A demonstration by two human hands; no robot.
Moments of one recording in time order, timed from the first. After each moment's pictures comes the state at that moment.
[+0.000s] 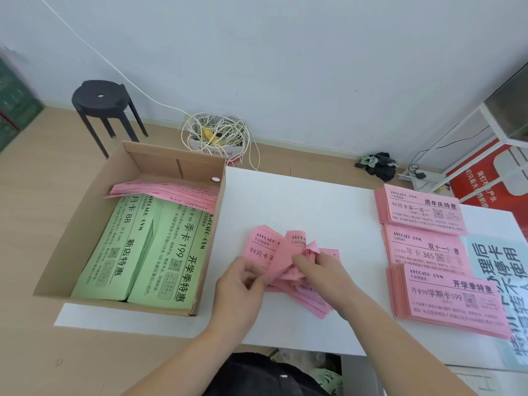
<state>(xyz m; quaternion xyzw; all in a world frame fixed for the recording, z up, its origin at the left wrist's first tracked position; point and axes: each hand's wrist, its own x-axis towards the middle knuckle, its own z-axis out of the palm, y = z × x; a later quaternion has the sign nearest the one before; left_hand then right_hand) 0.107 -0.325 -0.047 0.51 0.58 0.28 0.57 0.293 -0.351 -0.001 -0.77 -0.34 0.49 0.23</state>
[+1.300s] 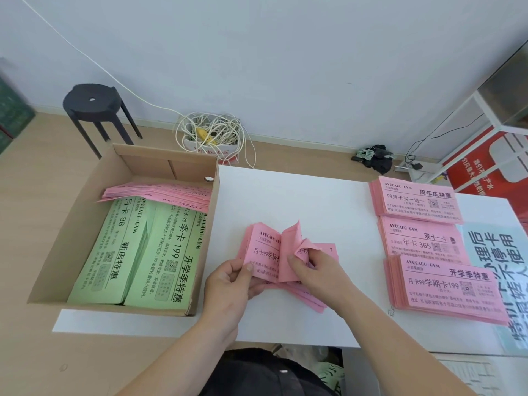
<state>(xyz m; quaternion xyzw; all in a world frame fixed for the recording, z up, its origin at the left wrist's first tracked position) 0.108 -0.320 -0.038 0.28 0.58 0.32 0.69 0.290 -0.358 0.000 -0.79 -0.37 0.44 0.22</state>
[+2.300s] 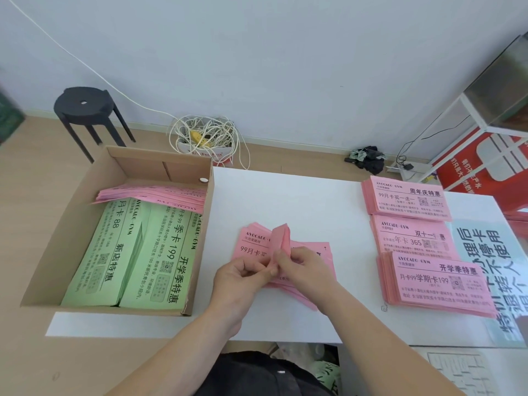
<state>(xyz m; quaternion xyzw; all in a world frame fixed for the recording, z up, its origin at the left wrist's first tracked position) 0.119 -0.318 -0.030 0.35 0.51 0.29 0.73 0.269 -0.353 0.007 -0.77 -0.38 0.44 0.25</state>
